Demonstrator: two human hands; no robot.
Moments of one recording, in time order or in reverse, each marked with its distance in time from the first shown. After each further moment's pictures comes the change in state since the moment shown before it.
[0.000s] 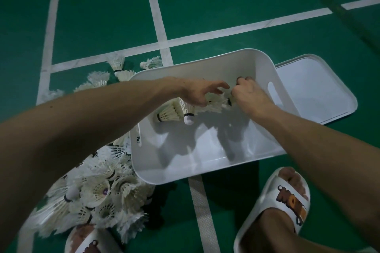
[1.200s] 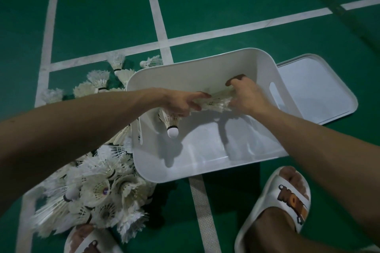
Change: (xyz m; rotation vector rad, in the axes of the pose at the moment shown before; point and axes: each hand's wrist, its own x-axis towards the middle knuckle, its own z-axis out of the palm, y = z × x) left_hand -0.030 -0.030 0.023 -0.343 -0.110 -0.206; right_hand 0.009 0.006 0.016 0.303 0.053 0.048
